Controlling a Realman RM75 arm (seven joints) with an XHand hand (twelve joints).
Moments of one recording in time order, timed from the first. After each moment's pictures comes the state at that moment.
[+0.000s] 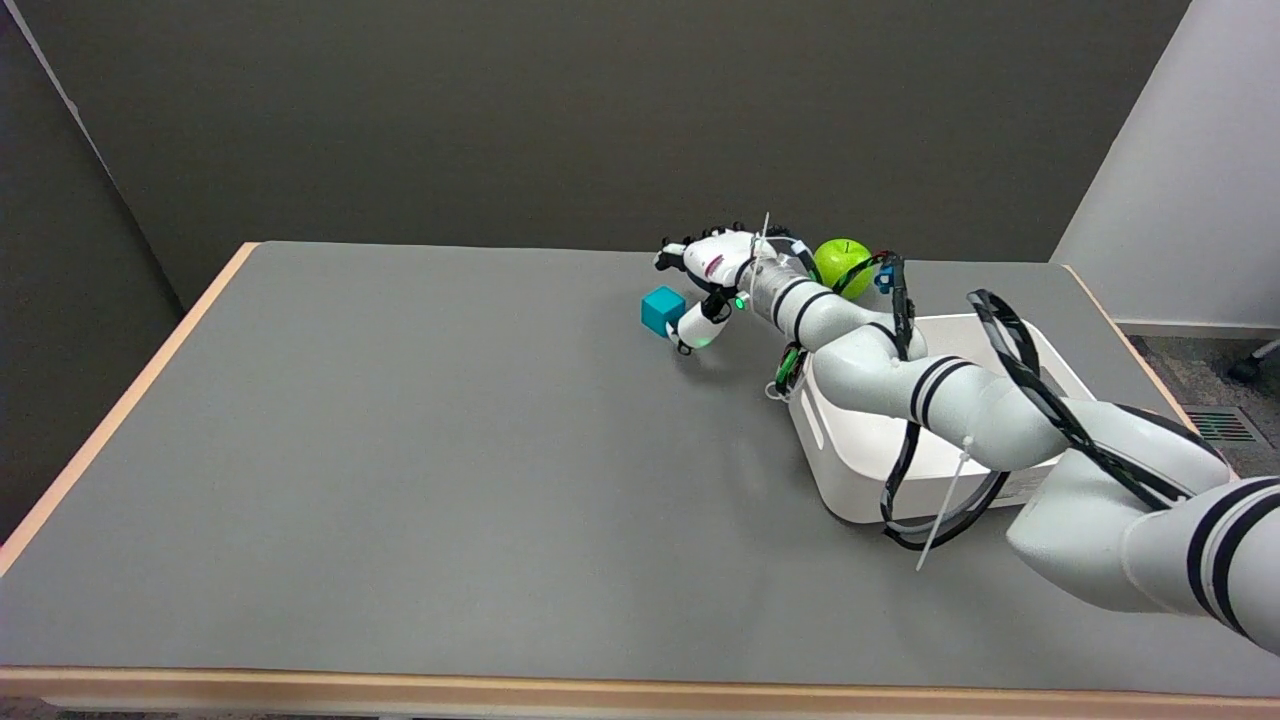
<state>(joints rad) 0.86 -1.21 -2.36 0.54 0.65 0.12 0.14</state>
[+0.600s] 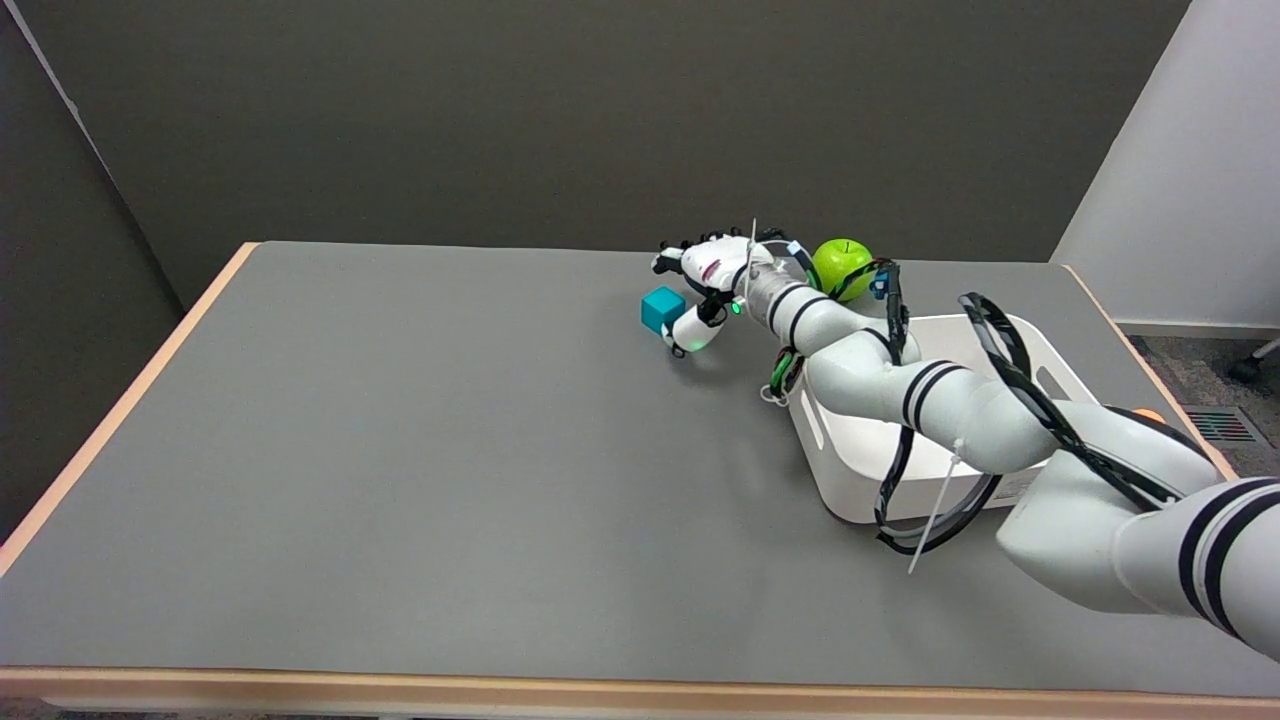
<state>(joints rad) 0.86 -1.23 -2.36 0.50 0.65 0.15 0.14</state>
